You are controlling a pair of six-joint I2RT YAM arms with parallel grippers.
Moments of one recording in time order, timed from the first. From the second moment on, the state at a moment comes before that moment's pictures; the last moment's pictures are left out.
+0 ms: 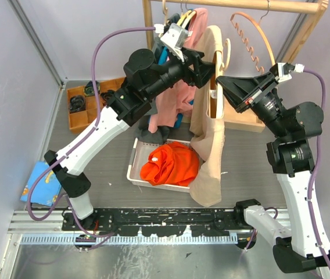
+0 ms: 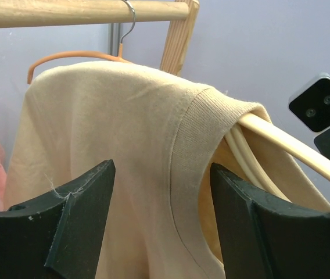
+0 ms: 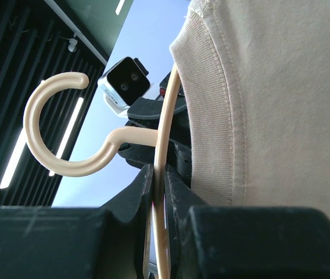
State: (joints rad) left arm -0.89 1.77 2.12 -0.10 0.11 -0.21; right arm 0.17 0.90 1.33 0.01 -0.54 1.57
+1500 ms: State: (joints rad) left arm -0.95 1.56 1.97 -0.20 0.16 -0.21; right arm 0.18 0.95 1.27 0.12 -0.46 1.61
